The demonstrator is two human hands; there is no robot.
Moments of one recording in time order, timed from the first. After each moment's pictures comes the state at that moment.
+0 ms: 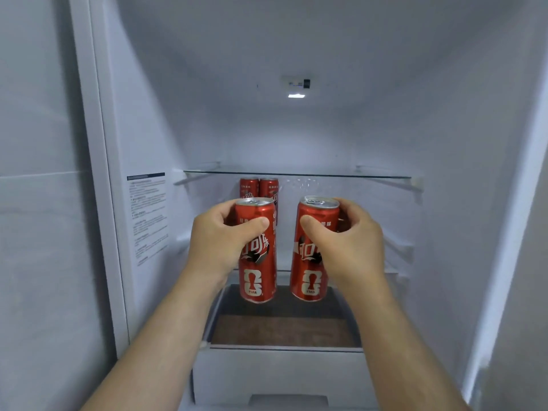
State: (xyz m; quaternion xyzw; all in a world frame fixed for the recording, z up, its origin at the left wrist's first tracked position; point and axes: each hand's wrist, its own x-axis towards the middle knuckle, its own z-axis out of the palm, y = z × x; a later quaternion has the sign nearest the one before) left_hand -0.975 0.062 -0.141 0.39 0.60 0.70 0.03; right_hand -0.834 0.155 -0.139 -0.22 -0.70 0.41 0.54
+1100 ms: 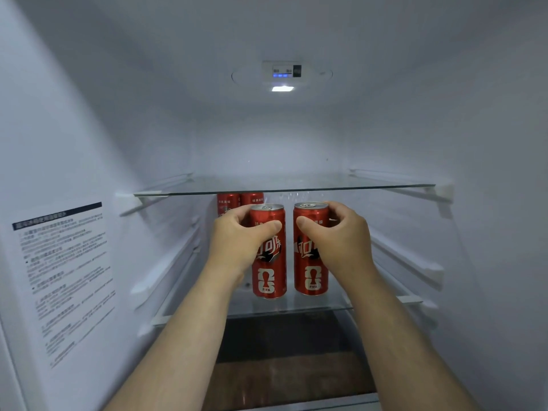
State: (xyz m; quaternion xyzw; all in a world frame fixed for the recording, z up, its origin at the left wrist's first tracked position) left_hand -1.042 0.181 -0.133 0.42 0.61 0.67 0.08; right_hand -0.912 0.269 -0.140 -0.26 -0.71 0.33 0.56
